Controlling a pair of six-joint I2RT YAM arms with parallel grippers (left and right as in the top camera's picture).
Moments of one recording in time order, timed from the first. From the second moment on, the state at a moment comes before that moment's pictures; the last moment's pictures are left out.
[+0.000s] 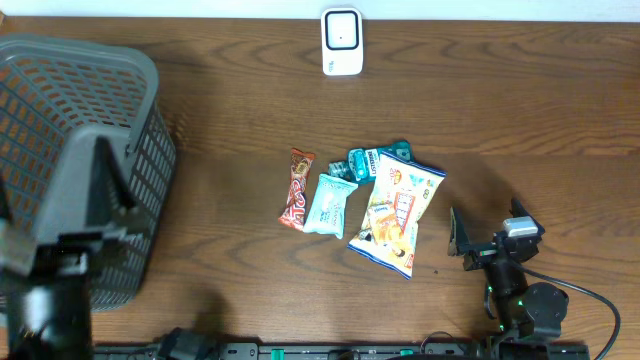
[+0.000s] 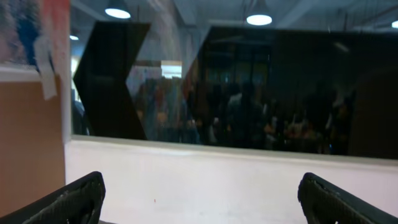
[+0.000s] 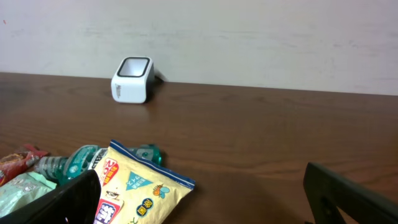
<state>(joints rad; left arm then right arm) -0.33 0.56 1.29 -0.38 -0.36 0.04 -0.08 0.02 0.01 -0.05 -0.24 -0.02</state>
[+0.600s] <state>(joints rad) -0.09 0.15 1.29 -0.51 0.00 0.01 -0.08 0.02 0.01 -0.05 -0.24 -0.02</state>
